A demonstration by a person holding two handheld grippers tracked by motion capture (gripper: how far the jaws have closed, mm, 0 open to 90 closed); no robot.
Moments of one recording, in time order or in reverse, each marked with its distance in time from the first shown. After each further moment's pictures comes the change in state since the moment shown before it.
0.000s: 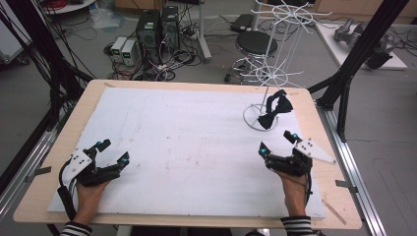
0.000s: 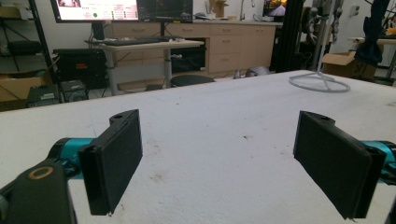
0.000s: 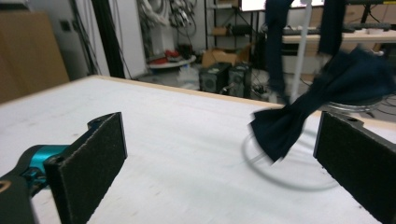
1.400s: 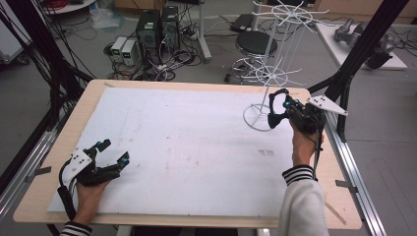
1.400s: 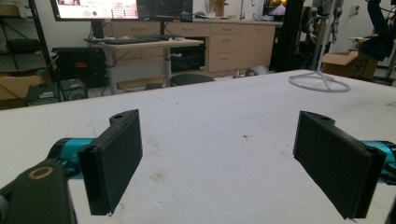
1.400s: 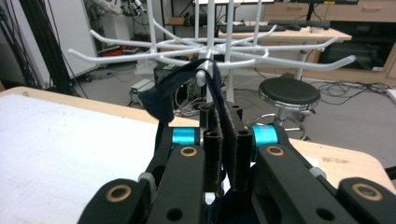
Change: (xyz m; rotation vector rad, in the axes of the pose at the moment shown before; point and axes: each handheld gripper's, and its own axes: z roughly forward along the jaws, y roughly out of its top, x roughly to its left) left arm 0.001 0.000 0.001 0.005 -0.002 -0.007; right arm -0.069 0.081 0.058 0.090 -0.178 -0.021
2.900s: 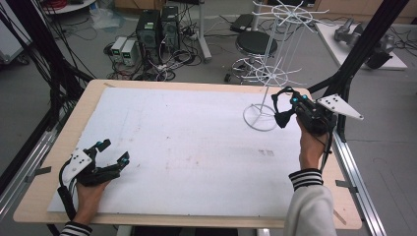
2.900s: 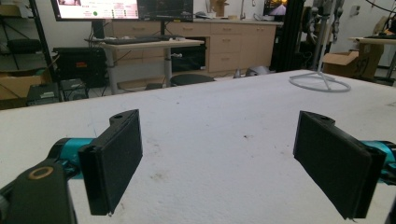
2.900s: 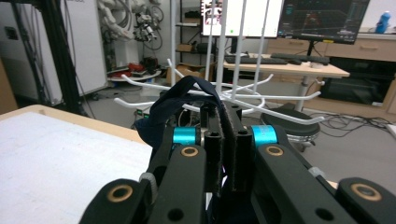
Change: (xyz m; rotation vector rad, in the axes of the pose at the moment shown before) left arm 0.000 0.000 0.000 0.001 0.002 0.000; right arm 0.001 0.020 -0.029 -0.126 0.023 -0.048
